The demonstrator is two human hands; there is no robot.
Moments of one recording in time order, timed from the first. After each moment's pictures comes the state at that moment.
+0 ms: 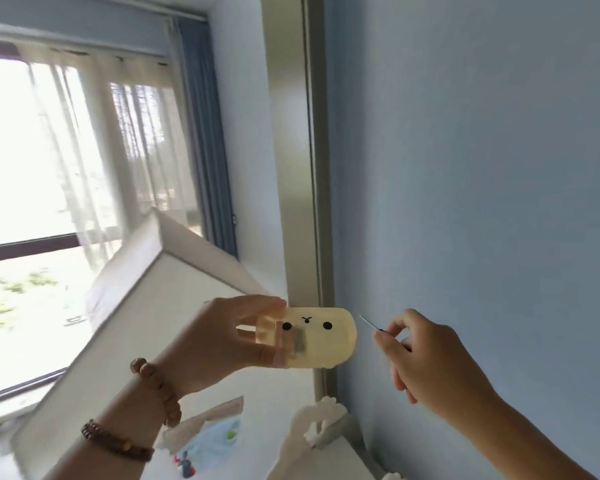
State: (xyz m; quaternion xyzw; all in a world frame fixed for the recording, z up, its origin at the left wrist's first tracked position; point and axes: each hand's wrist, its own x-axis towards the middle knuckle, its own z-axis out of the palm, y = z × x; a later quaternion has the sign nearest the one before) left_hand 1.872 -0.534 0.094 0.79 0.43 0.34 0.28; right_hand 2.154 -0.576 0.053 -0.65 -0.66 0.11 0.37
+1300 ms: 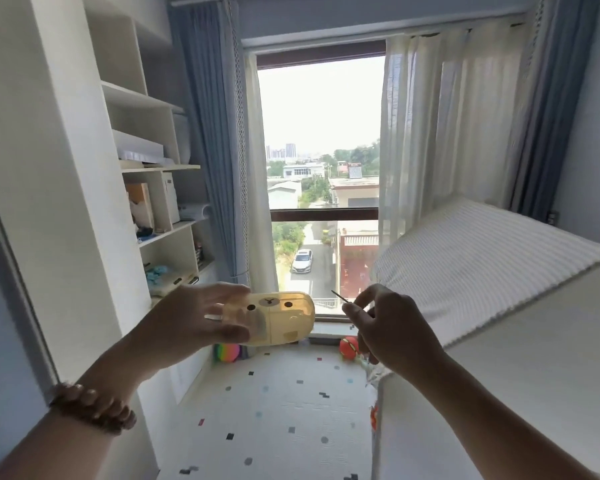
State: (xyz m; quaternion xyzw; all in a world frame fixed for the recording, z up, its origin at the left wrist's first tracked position) left_hand 1.139 -0.741 0.090 0.57 0.73 0.38 0.06; right_hand 1.369 -0.552 0.057 -0.32 -0.84 0.26 0.36
